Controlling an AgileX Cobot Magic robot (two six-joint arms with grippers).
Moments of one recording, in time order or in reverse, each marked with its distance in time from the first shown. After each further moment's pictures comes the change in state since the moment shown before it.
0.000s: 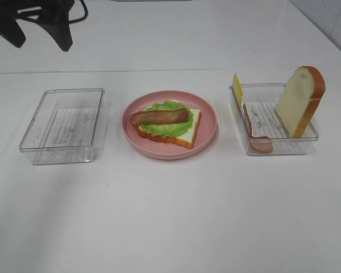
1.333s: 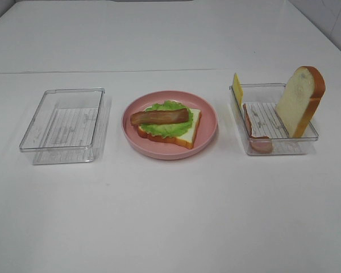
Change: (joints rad) left arm 0.000 -1.508 1.026 0.074 -0.020 0.047; right arm 0.000 0.000 0.000 0.000 0.000 0.000
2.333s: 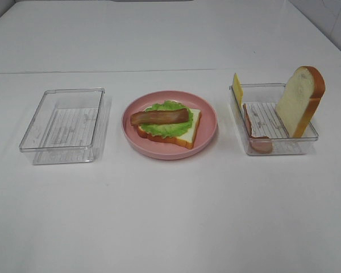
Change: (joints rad) left arm 0.000 -0.332 0.246 -0.054 -0.130 0.008; right arm 0.000 0.429 -0.132 0.009 -0.261 0.001
